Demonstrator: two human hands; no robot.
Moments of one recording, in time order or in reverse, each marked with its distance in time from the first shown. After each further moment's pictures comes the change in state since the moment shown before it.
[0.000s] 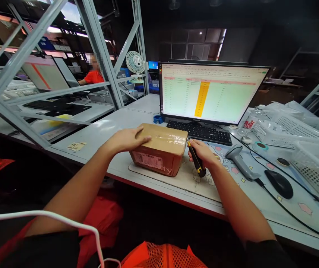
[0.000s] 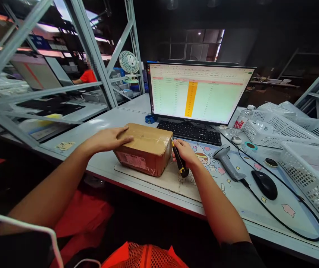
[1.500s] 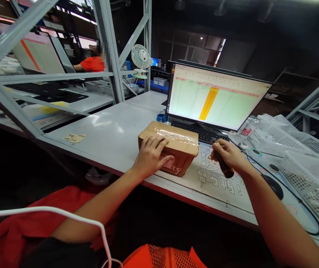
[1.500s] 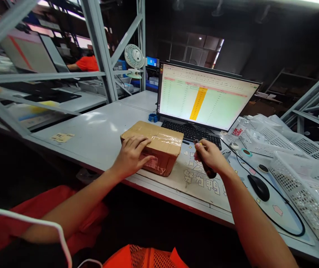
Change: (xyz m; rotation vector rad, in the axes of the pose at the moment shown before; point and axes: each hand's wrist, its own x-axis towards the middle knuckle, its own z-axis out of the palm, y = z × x) left_hand -0.050 0.026 0.086 -0.159 0.742 0.522; right_hand -0.057 -0.041 -0.033 -0.589 0.127 -0.216
